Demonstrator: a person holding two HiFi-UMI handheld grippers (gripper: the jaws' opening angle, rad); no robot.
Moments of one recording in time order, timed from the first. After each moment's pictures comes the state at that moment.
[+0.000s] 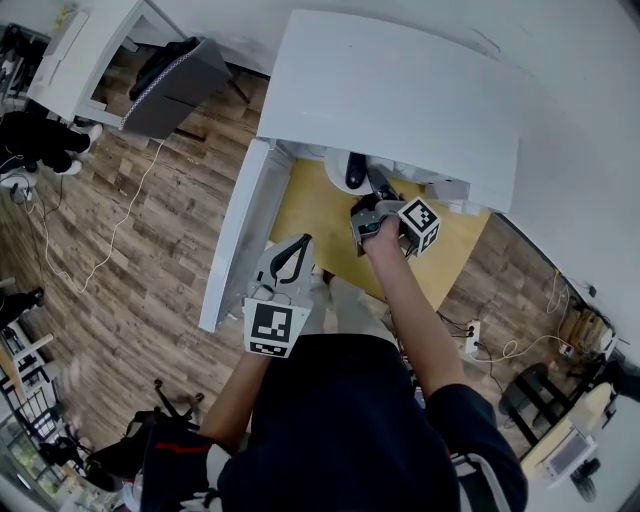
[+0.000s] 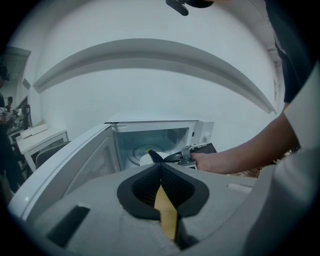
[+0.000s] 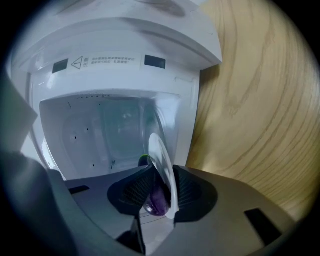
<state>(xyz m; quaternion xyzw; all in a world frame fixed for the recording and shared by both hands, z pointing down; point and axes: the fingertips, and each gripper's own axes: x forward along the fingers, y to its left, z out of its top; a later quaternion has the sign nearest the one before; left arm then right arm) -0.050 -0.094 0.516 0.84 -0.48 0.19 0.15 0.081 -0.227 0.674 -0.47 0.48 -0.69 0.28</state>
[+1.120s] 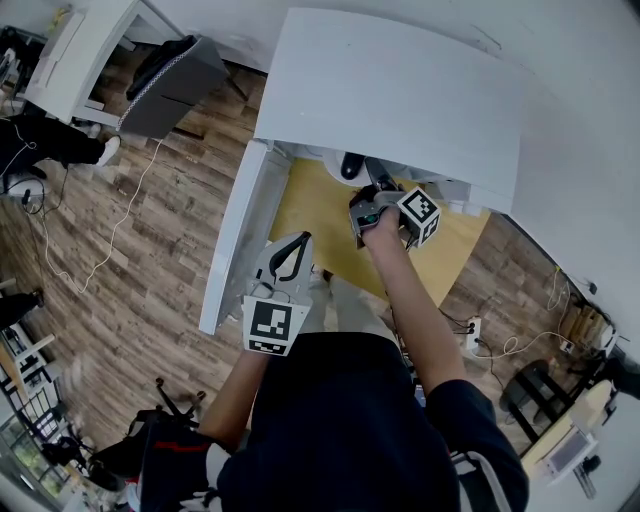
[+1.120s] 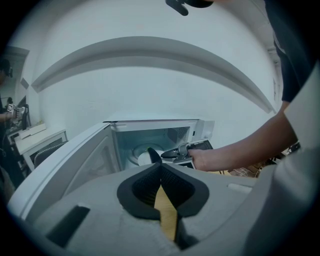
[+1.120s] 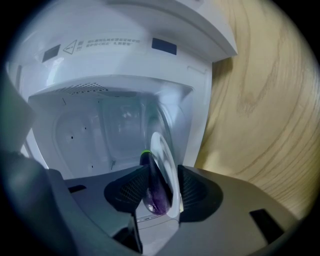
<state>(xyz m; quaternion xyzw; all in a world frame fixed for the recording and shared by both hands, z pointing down) -0.050 -0.102 0.519 0.84 -0.48 0.20 0.15 0.076 -0.245 0.671 -0.46 0.48 -0.69 0.27</state>
